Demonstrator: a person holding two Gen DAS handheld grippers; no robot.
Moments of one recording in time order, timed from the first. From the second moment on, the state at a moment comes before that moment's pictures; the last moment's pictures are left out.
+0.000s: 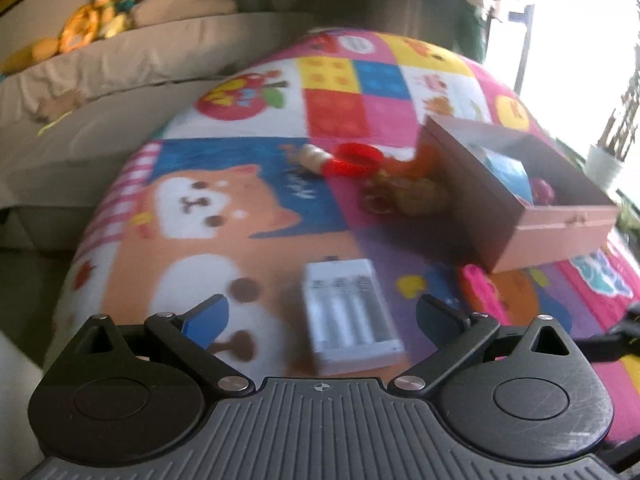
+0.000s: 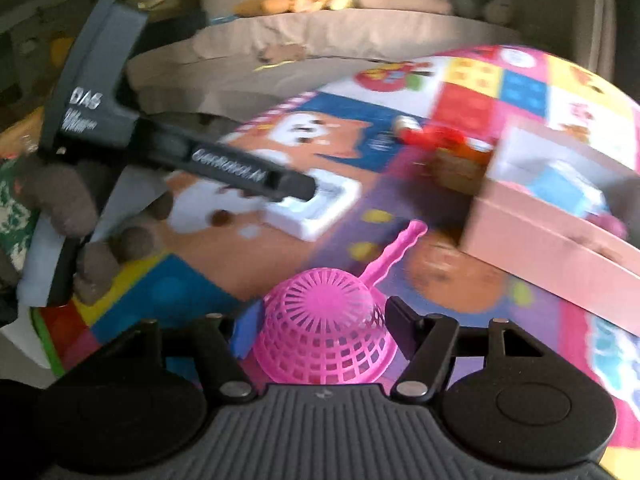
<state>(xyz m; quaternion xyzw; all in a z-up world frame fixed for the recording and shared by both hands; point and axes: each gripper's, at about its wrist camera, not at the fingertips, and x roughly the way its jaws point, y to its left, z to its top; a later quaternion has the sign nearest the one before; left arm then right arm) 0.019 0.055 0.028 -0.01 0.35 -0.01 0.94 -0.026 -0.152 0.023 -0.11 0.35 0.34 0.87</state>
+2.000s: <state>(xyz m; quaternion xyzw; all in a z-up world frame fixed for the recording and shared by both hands) 0.041 0.014 0.033 0.00 0.33 -0.06 0.94 0.096 -0.282 0.050 -0.16 0.24 0.21 0.93</state>
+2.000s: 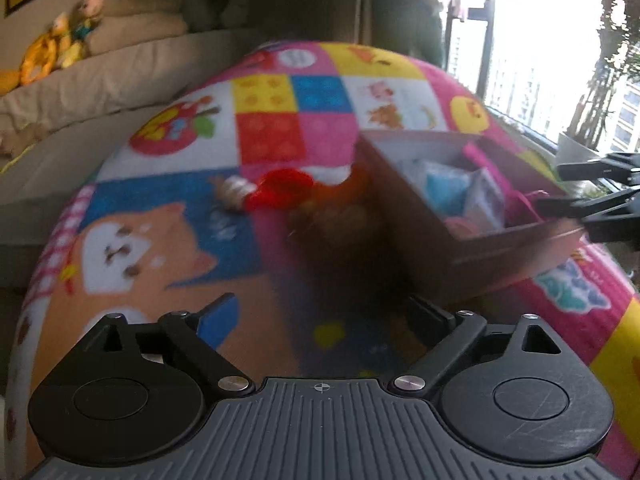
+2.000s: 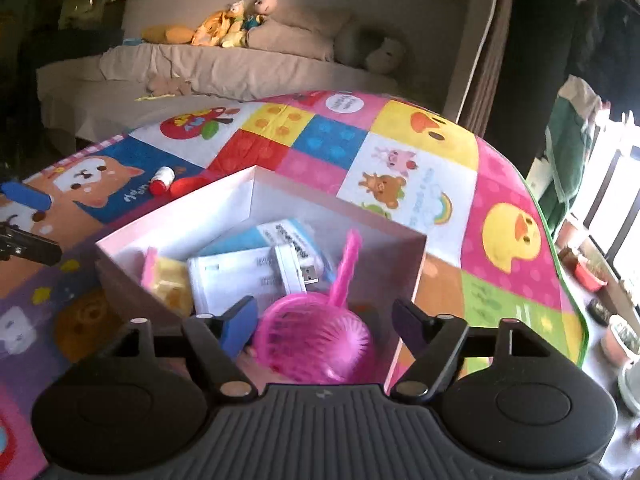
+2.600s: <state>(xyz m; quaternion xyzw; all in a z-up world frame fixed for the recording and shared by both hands) 0.020 0.060 0.006 -0.06 0.32 -0.02 0.94 0.131 -0.156 0.128 -0.06 0.34 0.30 0.89</state>
